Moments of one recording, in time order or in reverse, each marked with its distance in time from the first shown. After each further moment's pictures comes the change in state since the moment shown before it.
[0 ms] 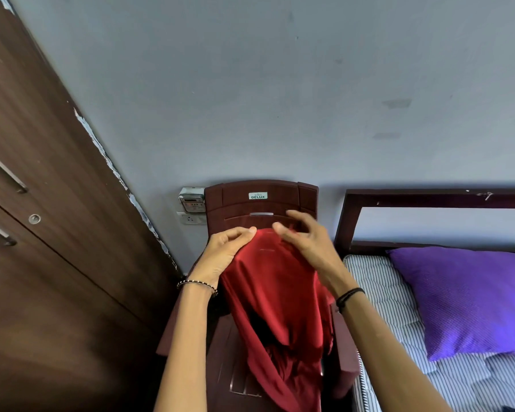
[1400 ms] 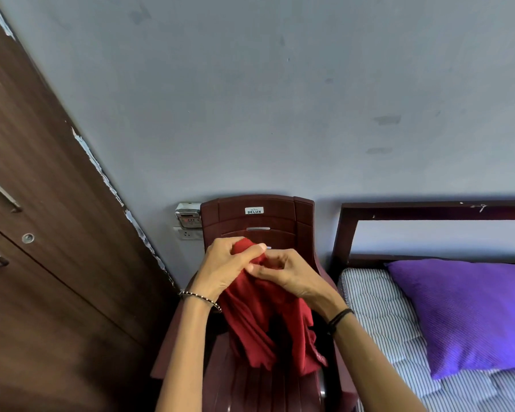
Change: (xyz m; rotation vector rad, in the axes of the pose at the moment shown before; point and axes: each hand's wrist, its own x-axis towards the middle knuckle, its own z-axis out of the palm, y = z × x) left_hand 0.004 0.018 0.011 0.359 0.073 0.148; right_hand -0.006 -0.002 0.015 -0.041 -0.432 -0.167
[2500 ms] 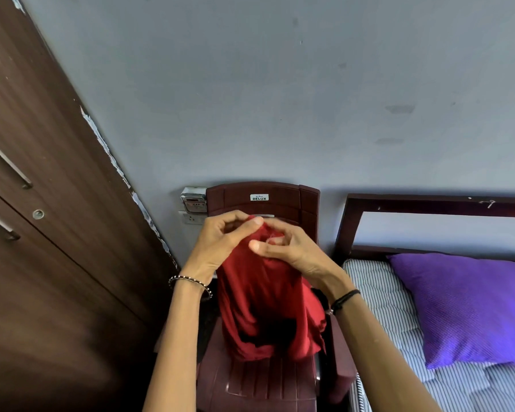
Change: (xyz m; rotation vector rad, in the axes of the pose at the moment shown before) left_hand -0.023 0.026 -0.012 -0.221 0.049 0.135; right_hand -0.009 -0.028 0.001 0.113 0.000 0.060
